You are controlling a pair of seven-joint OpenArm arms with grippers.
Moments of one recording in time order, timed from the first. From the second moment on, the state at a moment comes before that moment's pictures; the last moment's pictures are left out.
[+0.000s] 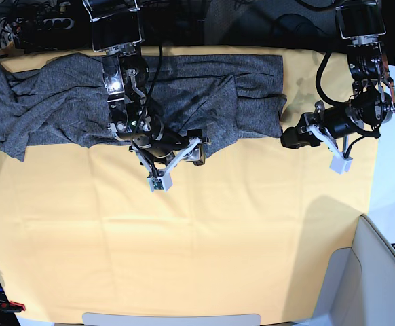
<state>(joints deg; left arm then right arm) 2.0 -21.1 -16.0 92.2 -63.8 -10.3 72.6 5.6 -4.4 -8.6 86.3 17.7 4.6 -50.0</state>
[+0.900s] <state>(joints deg) 2.3 -21.1 -15.9 92.2 -63.8 -10.3 72.6 5.9 -4.2 -16.7 83.2 17.9 4.6 -50.1</state>
